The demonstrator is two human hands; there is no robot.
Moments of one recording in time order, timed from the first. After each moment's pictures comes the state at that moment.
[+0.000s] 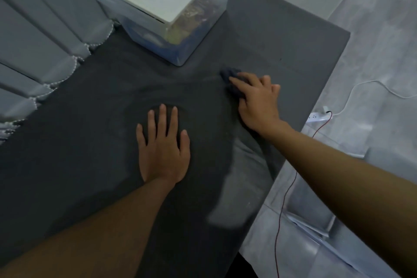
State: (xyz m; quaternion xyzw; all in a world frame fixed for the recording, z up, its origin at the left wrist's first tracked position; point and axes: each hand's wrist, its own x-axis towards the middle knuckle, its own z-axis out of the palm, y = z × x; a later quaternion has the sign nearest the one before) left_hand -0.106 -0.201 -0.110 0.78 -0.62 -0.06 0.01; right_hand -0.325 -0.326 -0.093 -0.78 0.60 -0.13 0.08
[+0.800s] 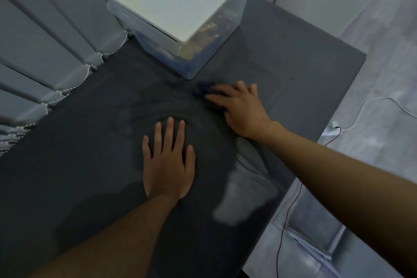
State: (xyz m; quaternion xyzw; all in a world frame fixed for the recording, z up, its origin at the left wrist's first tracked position) left_hand -0.106 -0.201 -0.109 0.78 -0.62 -0.05 -0.01; right_hand -0.284 -0.364 -0.090 -0.89 0.45 -0.08 0.08
